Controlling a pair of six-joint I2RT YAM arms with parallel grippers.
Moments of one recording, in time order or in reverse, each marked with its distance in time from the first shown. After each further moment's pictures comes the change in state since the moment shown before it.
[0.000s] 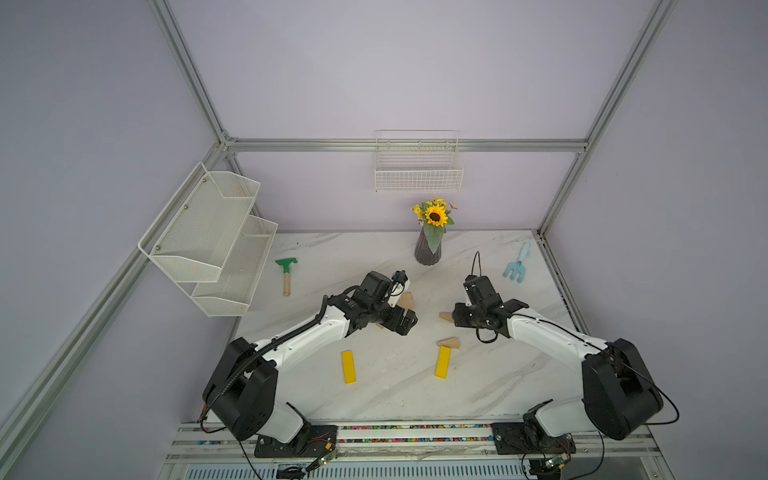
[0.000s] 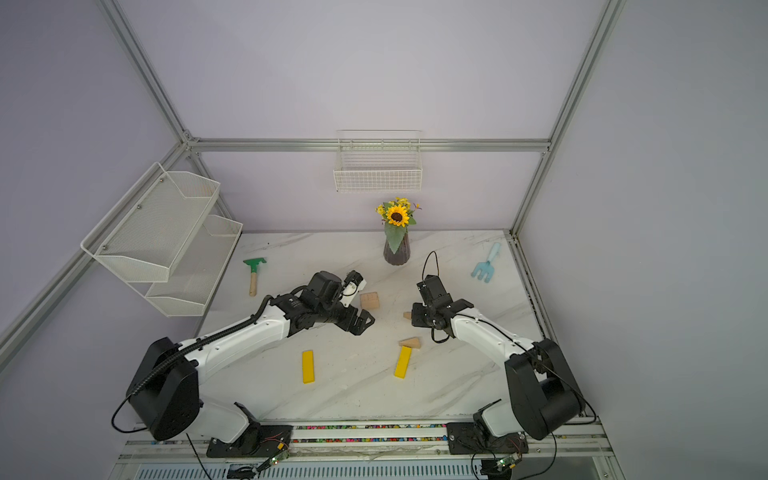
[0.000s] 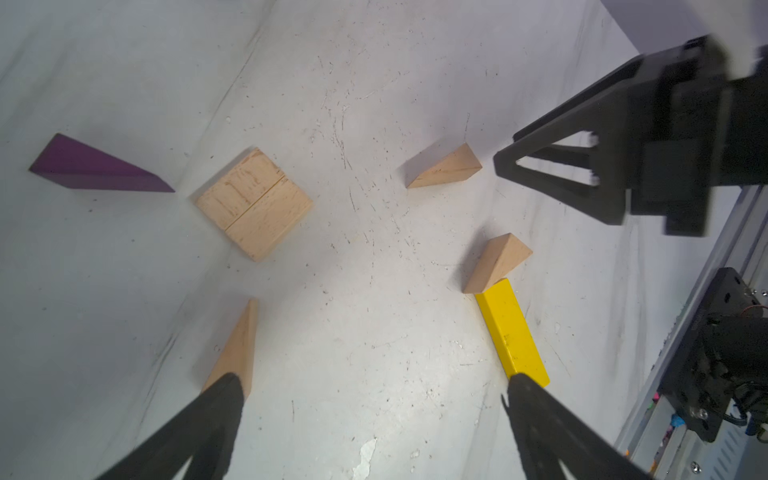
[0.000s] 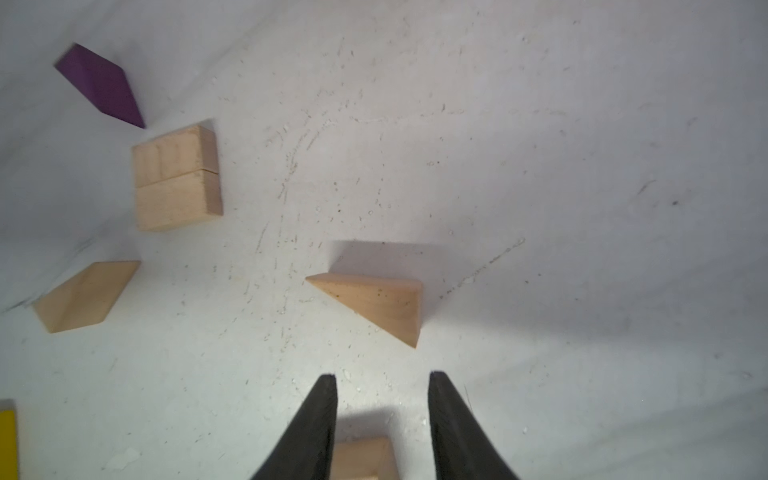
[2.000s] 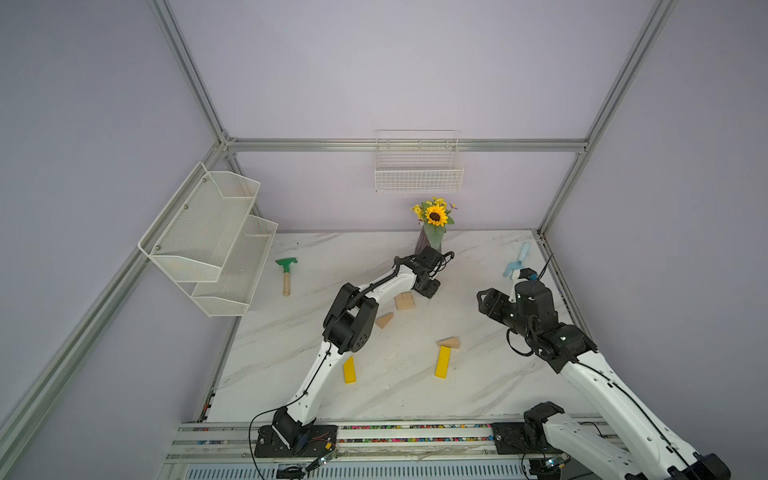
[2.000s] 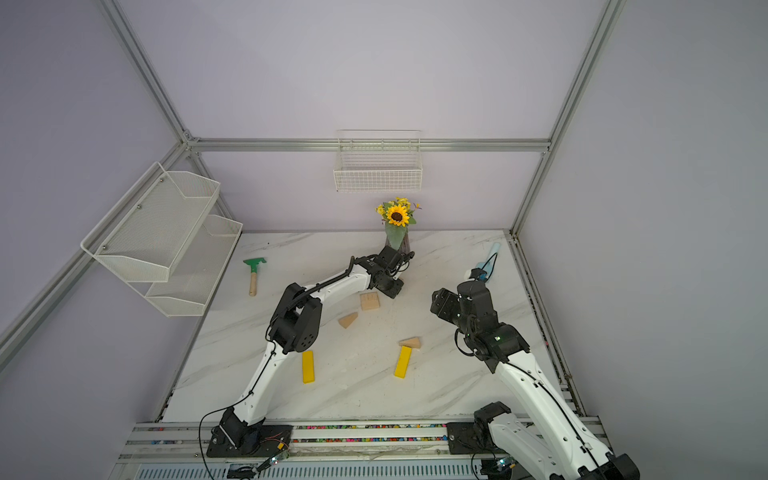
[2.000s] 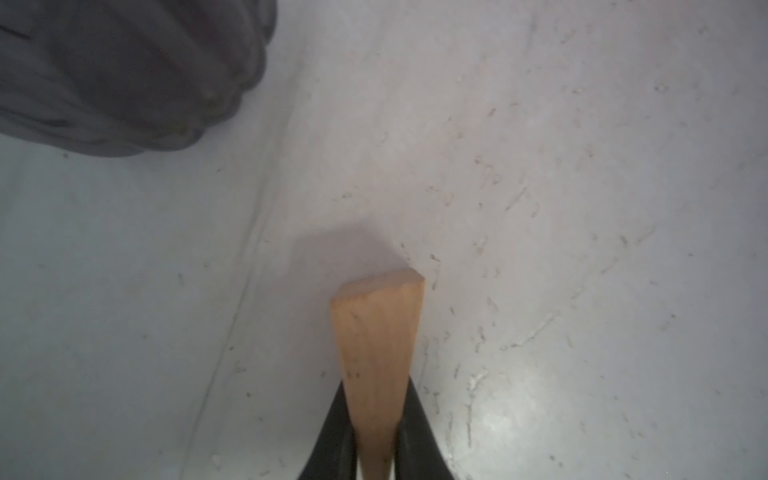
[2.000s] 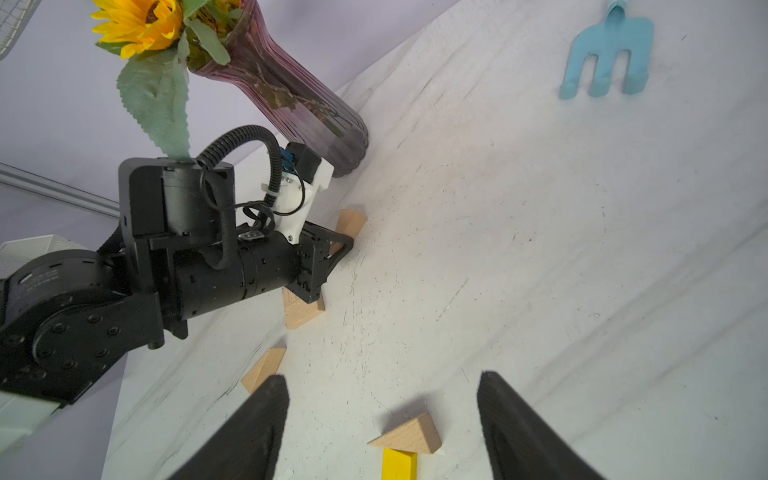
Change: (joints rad) left arm -0.006 0.941 1.040 -0.285 -0.249 0.117; right arm -0.097 -0.473 -0.045 -0.087 0.050 0.227
